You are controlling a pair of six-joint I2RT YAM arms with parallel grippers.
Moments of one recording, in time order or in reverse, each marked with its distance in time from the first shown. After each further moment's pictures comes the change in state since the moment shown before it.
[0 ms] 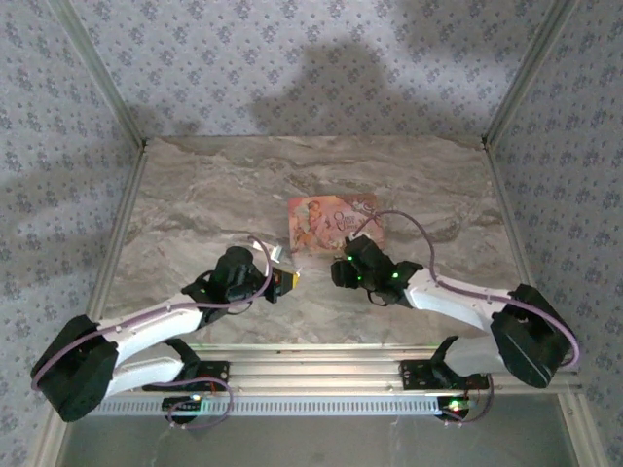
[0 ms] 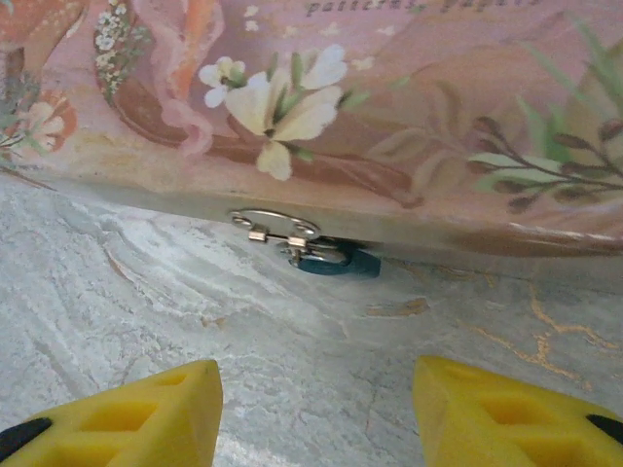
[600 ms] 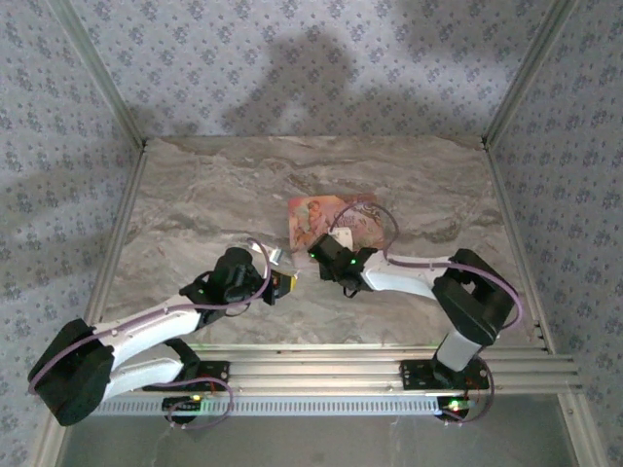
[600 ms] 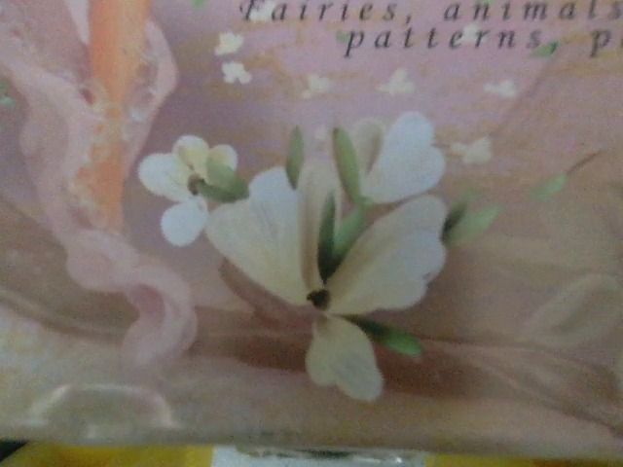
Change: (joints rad) left arm 0.000 -0.026 0.000 -0.058 -0.006 0.026; right arm 0.086 0.352 0.263 -0.135 0.247 0.147
